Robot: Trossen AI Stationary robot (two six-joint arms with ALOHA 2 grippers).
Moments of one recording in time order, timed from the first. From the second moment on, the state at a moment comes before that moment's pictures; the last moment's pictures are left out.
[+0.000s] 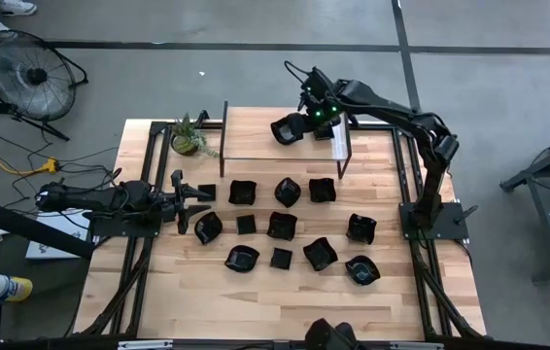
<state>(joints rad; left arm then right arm) -0.11 0.02 0.02 0.02 -0.17 0.75 -0.63 1.87 1.72 -0.88 -0.24 0.57</state>
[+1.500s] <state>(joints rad) -0.11 0.02 0.02 0.02 -0.17 0.75 -0.71 1.86 1.97 -1.31 -0.19 0.24</state>
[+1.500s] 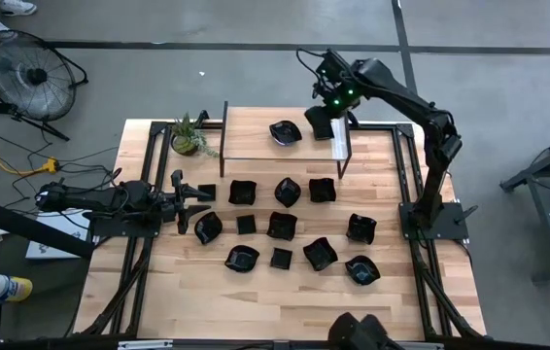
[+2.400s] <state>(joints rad) -0.11 0.02 0.02 0.02 -0.17 0.75 -0.44 1.30 1.44 -1.27 0.17 0.36</state>
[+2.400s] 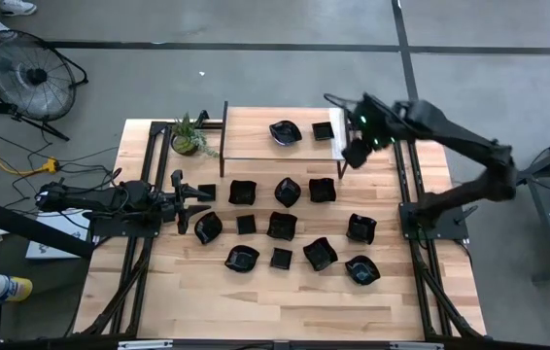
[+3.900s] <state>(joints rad) -0.11 0.02 0.02 0.02 -0.17 0.75 -0.08 0.83 0.51 -0.83 -0.11 0.44</state>
